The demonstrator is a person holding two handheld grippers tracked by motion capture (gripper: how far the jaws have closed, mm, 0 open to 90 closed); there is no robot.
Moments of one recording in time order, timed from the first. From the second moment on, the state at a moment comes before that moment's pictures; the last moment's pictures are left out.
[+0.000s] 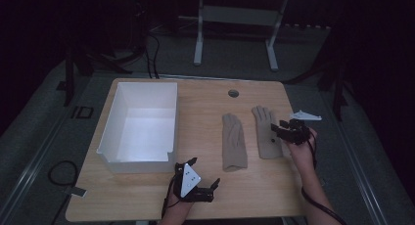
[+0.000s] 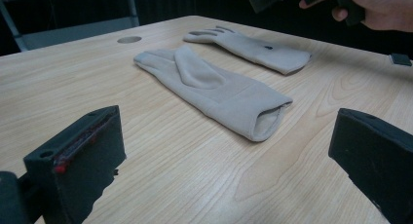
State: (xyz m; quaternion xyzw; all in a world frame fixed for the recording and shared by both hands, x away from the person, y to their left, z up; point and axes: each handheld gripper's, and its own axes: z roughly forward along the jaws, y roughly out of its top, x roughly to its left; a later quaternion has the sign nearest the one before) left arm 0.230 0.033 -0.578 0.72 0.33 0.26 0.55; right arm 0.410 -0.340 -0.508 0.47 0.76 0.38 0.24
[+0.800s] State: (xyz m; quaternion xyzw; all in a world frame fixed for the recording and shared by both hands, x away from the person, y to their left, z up) left arm 0.230 0.034 -0.578 0.72 0.33 0.26 0.56; right arm 0.427 -0.326 -0.556 0.52 0.75 0.34 0.22
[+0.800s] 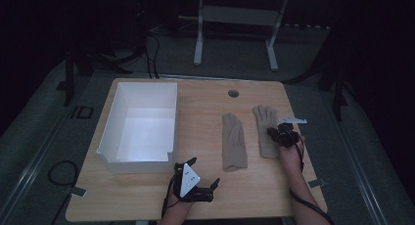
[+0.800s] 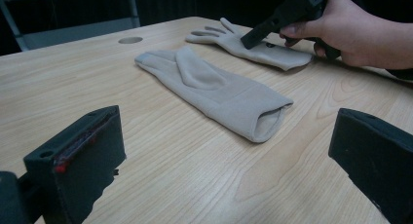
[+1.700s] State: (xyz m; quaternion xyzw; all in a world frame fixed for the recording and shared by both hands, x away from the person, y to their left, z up) left arm 0.230 0.033 -0.578 0.72 0.33 0.26 0.55; right arm 0.378 -0.273 -0.461 0.51 0.70 0.43 0.25
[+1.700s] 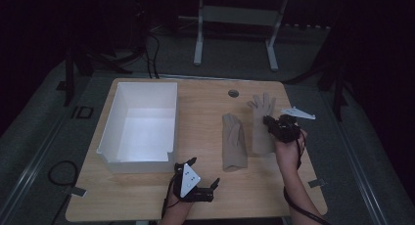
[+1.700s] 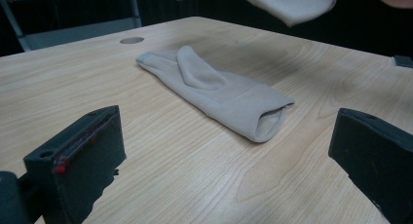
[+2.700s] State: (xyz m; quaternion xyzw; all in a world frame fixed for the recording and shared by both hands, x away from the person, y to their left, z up) left arm 0.229 0.033 -0.578 0.72 0.33 0.26 0.56; right arm 0.374 -0.195 -0.505 0.52 0.72 0.41 0.20
